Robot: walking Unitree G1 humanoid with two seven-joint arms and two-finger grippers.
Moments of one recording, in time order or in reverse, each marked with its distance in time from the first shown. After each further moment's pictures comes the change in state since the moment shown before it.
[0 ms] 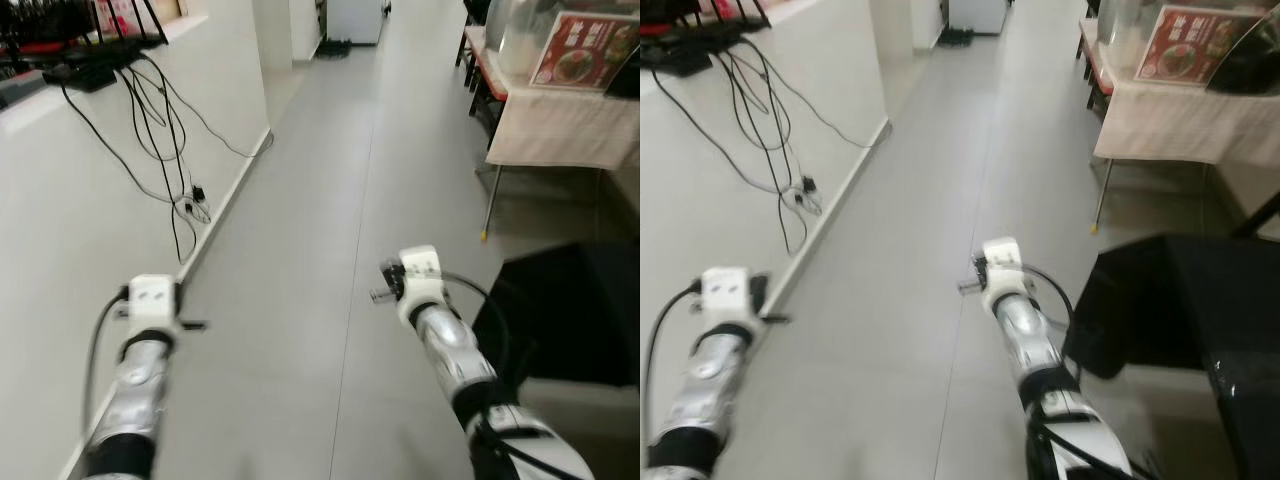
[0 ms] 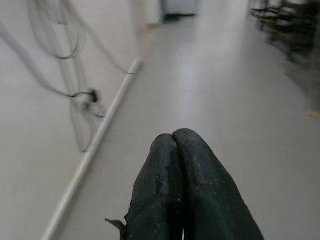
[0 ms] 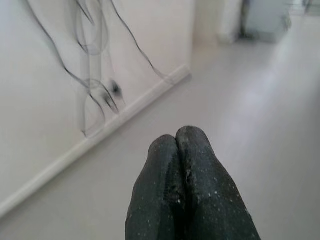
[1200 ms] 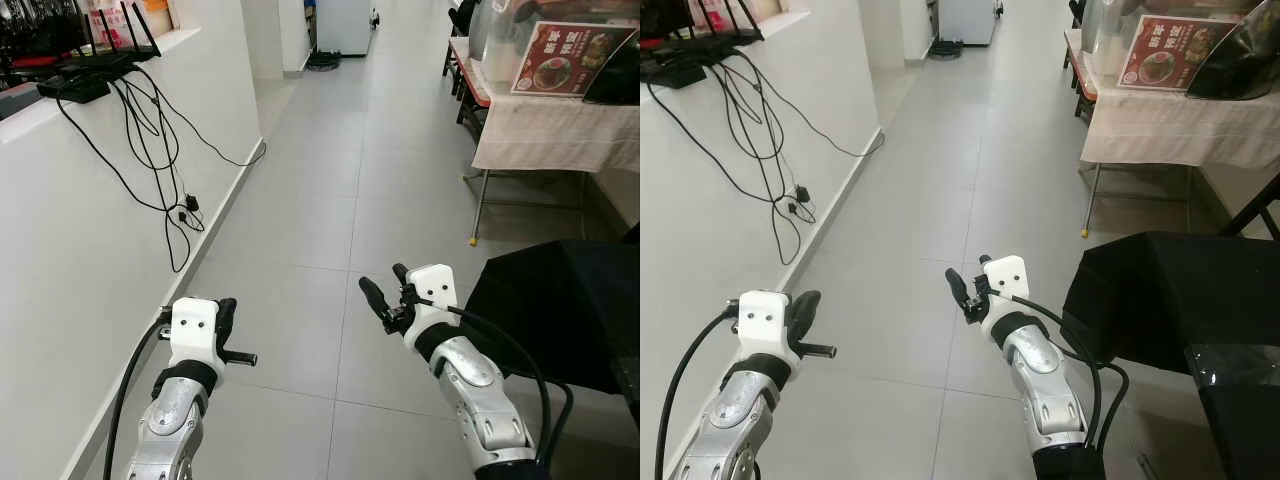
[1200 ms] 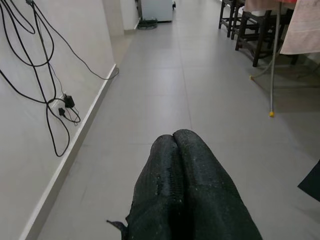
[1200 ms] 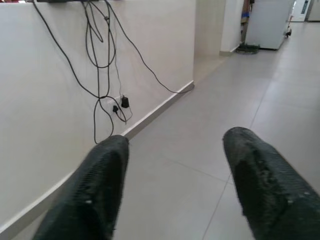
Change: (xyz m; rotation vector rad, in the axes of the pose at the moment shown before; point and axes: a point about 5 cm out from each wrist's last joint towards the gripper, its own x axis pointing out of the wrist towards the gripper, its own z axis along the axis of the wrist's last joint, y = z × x) left arm -0.047 -0.017 0.018 -0.044 0.035 -0.045; right arm -0.058 -0.004 0.007 0.039 -0.012 0.059
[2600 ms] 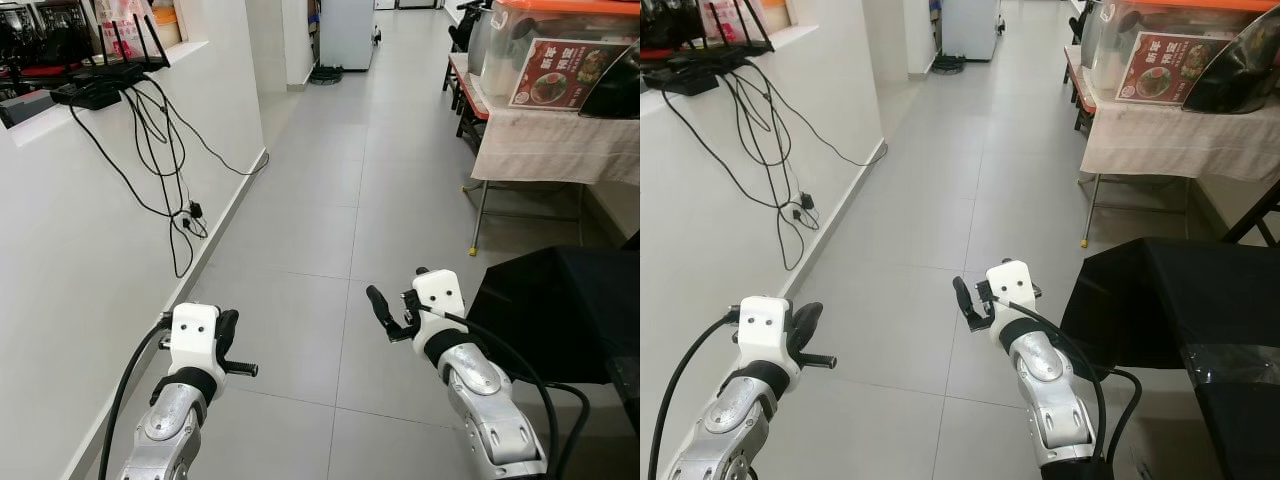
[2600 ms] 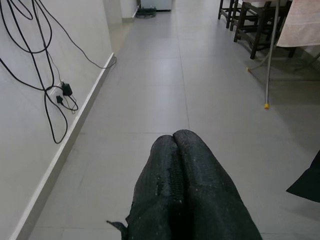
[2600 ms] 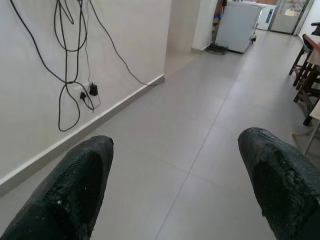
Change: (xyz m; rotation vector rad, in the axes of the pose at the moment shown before) left arm -0.009 -0.001 0.001 -0.013 0.081 -0.012; right arm -0.010 -0.005 0.002 -0.125 0.071 -0.121
